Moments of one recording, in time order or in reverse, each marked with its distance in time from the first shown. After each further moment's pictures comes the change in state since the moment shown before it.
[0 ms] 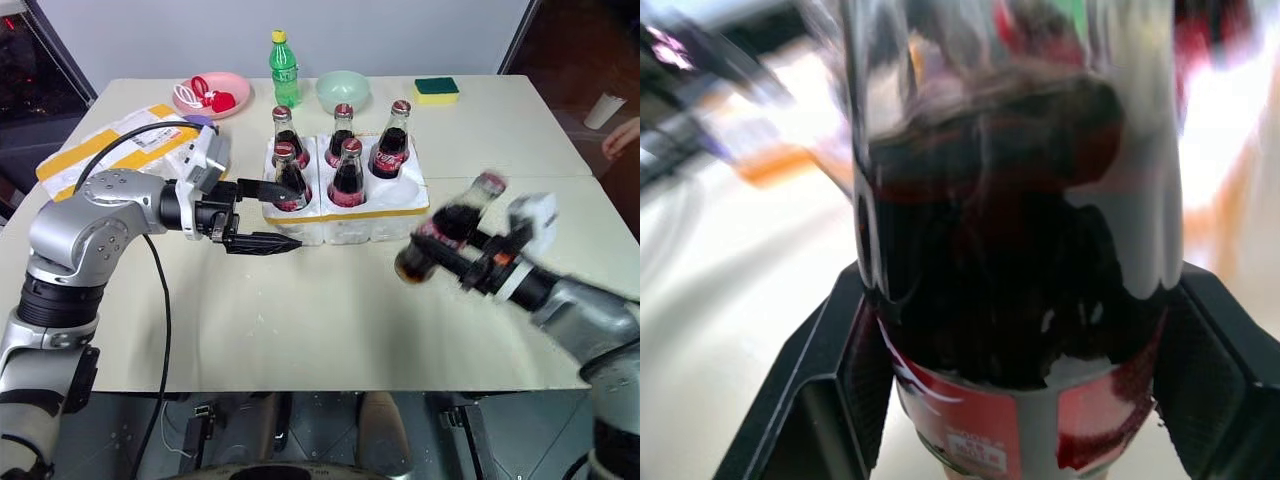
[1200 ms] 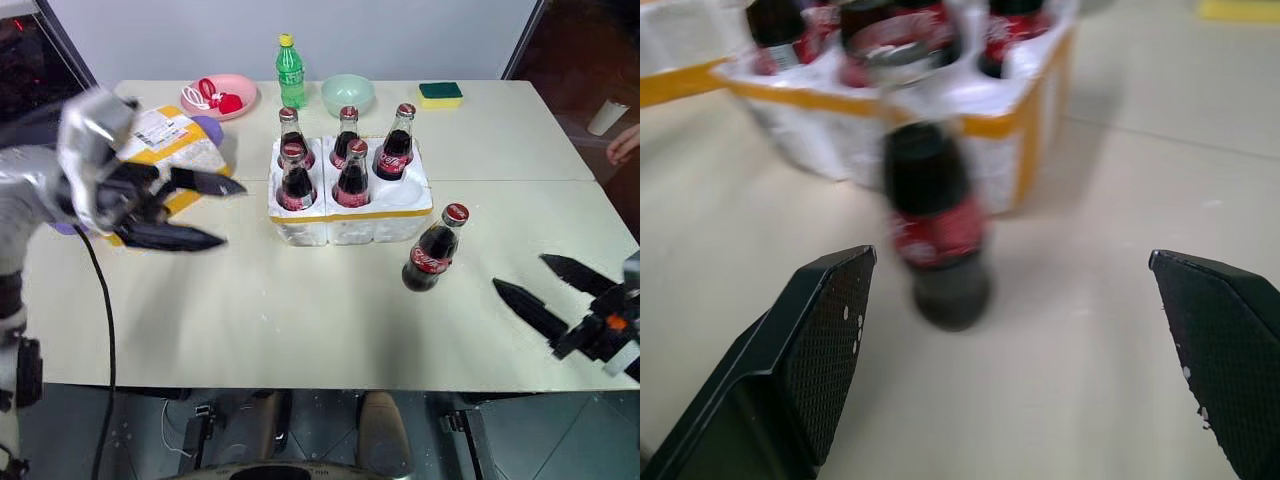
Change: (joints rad) left arm 0.029 0.191 0.142 -0.048 -0.167 0.177 -0.224; right arm 0.540 0.082 -0.437 -0.236 -0.146 0.011 0.122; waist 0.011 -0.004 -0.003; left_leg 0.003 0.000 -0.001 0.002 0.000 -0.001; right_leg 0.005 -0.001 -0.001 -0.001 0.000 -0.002
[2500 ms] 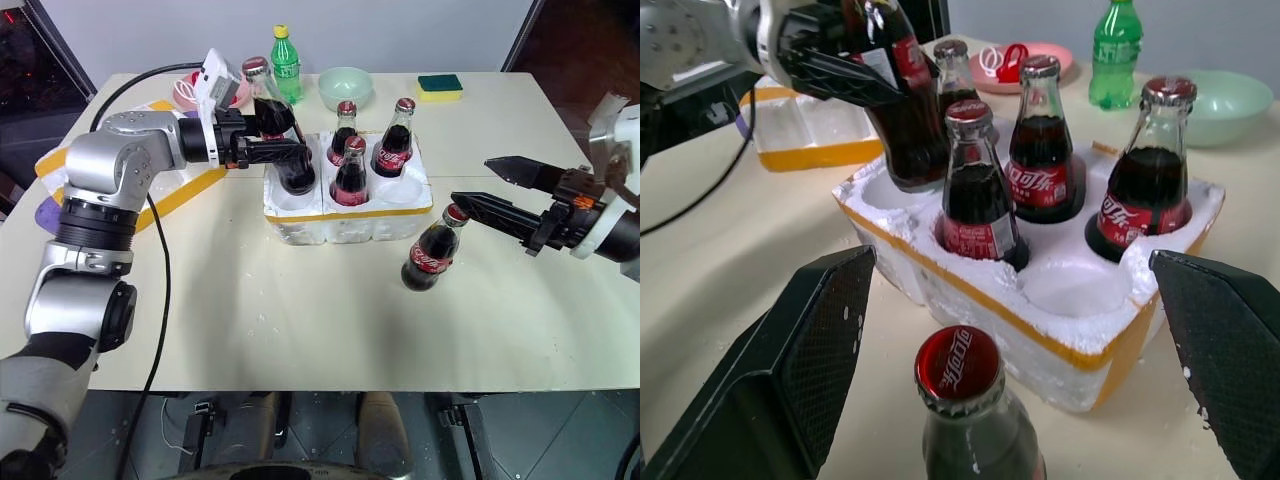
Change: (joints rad) left arm -0.391 -0.328 -0.135 0.580 0.408 -0.234 0.333; right arm -0.622 -0.340 0.344 0.367 0.095 0.069 0.071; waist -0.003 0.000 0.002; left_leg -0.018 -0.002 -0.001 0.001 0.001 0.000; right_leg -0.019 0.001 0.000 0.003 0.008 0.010
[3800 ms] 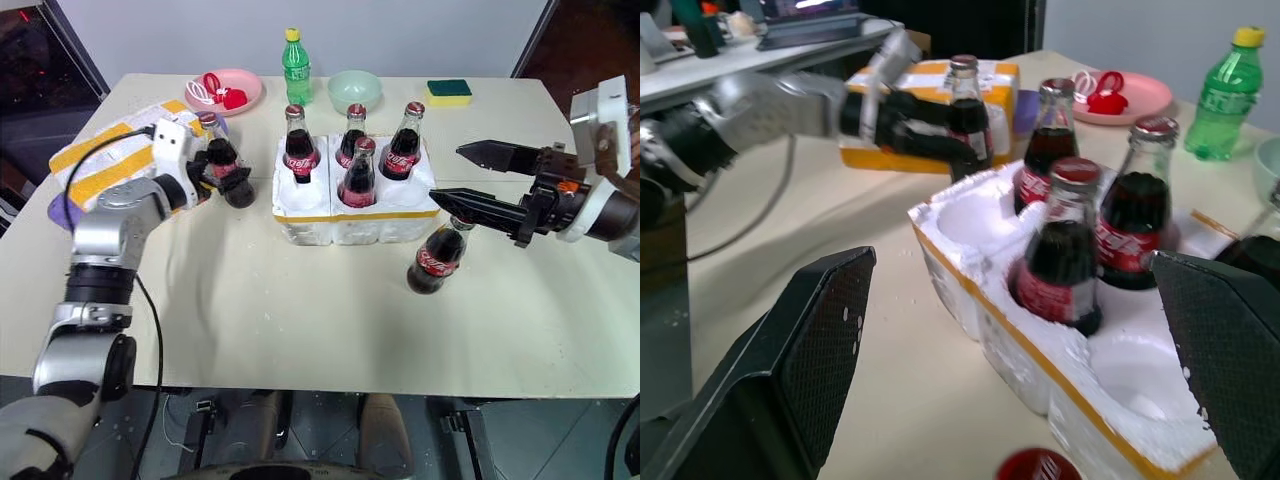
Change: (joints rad) left arm 0.279 -0.071 0.150 0.102 0.154 -0.238 0.479; right arm -0.157 -0.023 0.124 0.033 -0.026 -0.027 0.123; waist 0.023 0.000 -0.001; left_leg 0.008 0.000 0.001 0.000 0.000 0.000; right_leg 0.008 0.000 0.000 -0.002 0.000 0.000
